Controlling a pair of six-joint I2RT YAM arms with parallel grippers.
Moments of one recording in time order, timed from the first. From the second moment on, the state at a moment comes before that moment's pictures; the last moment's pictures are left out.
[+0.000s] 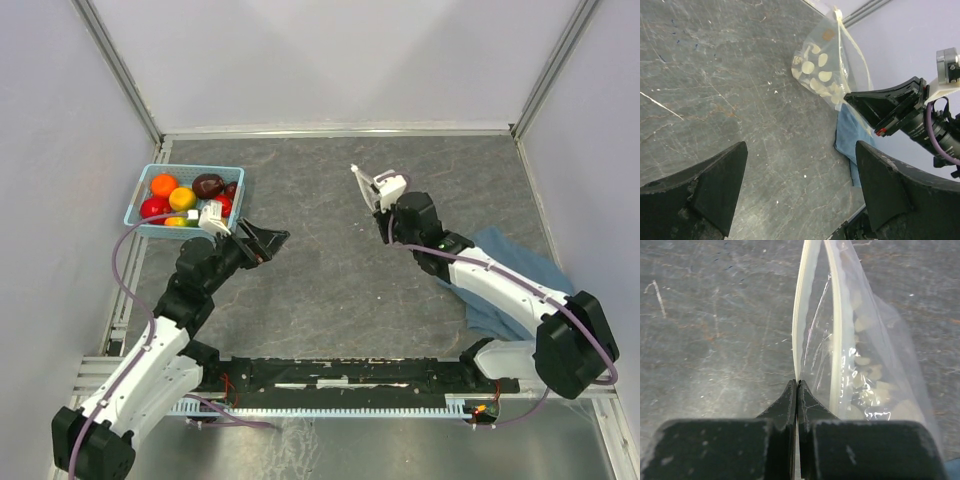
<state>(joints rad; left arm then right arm) -0.38 0.68 0.47 0.04 0.17 -0.81 0.58 1.29 0.84 -0.02 0.14 -0.03</state>
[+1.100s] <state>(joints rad) -0.51 1.09 0.39 0.47 0.18 -1.01 0.88 1.35 0.75 0.19 0.13 0.22</state>
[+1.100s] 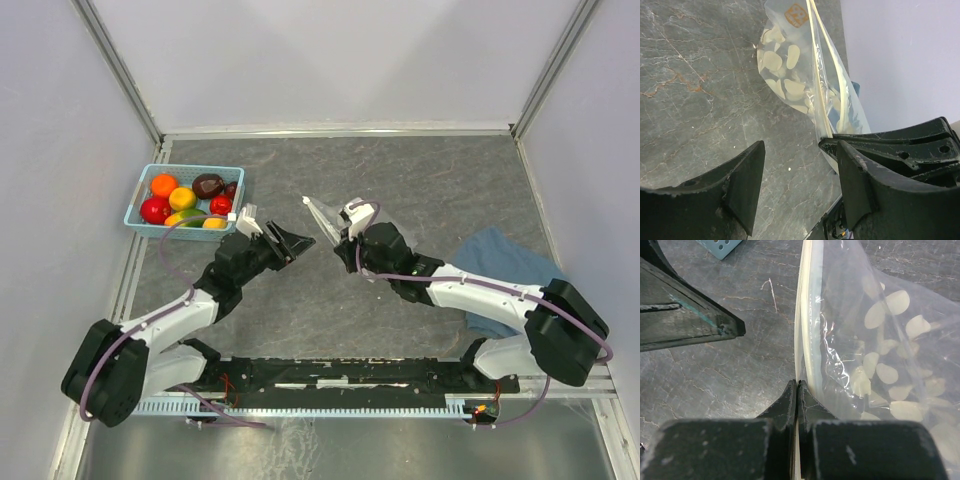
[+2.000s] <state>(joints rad) -0.54 1.34 0.50 0.54 0.15 -1.01 0.91 1.38 0.74 0.22 0.10 0.24</state>
